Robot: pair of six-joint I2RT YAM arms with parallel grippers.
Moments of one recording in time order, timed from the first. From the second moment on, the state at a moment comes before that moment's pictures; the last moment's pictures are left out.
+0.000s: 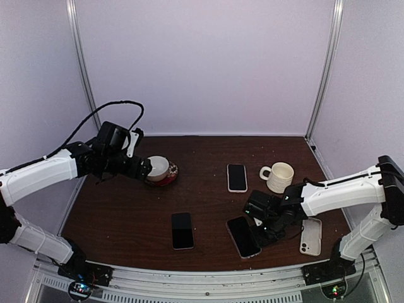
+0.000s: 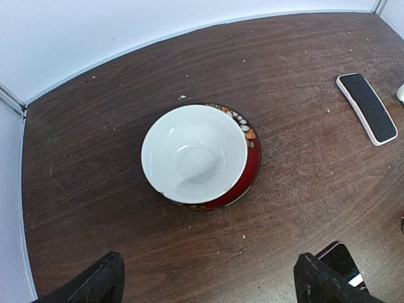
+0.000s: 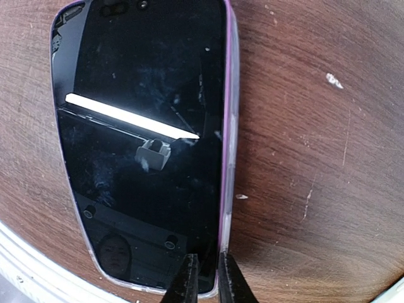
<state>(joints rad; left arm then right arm) -0.60 1.29 1.01 -0.47 -0.20 -0.13 1.07 1.51 0.80 -0.68 -0.01 0.75</state>
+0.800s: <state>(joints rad) -0.60 1.30 1.02 -0.49 -0.21 -0.12 1.10 1.77 1.16 -0.90 0.08 0.69</state>
